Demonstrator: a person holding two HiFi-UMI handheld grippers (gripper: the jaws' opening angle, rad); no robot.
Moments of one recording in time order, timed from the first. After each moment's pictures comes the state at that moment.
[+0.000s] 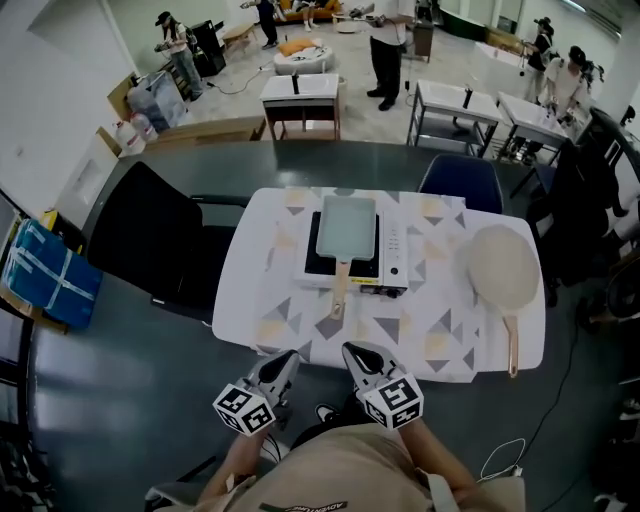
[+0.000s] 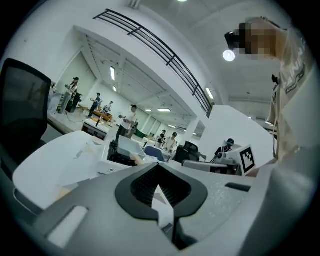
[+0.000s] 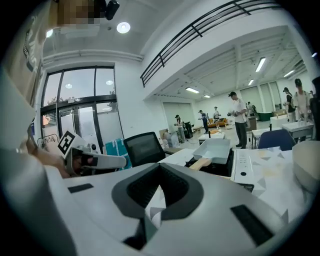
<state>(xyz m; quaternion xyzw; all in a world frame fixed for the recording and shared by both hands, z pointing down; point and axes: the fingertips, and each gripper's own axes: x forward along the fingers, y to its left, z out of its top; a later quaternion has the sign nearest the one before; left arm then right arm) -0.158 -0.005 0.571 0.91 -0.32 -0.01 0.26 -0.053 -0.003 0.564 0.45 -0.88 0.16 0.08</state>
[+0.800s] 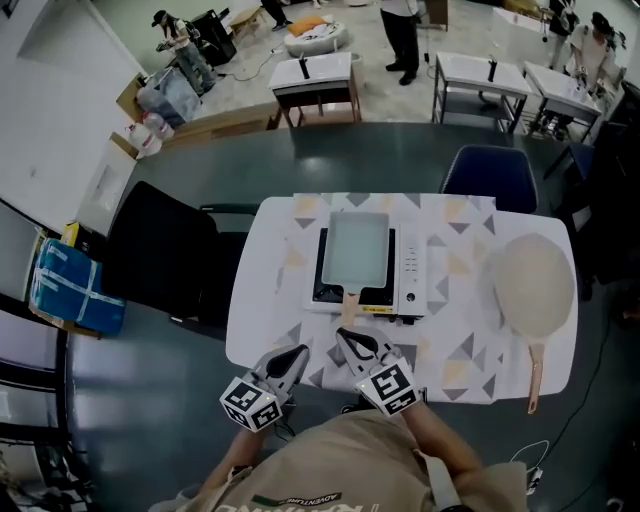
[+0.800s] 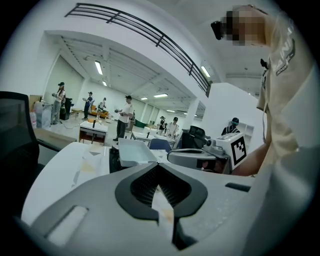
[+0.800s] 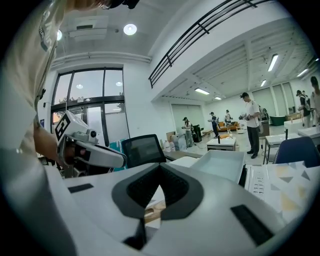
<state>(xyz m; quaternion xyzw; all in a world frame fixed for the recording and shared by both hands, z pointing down) -0.117 -0.111 0.572 0.92 -0.31 0.10 0.21 -0.047 -0.134 0.576 0.40 -0.90 0.13 0.07</state>
